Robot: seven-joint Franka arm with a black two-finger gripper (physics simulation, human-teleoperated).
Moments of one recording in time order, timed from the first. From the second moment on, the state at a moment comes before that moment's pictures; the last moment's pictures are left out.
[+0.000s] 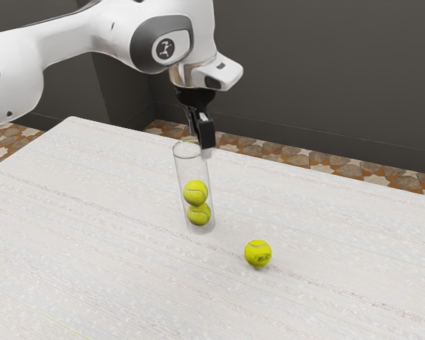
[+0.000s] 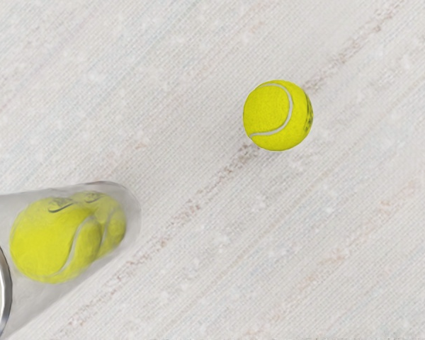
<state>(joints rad) -0.33 0.19 0.01 -1.47 0.07 1.68 0.46</state>
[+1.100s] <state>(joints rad) -0.37 0.52 0.02 -1.61 -0.26 1.93 0.44</state>
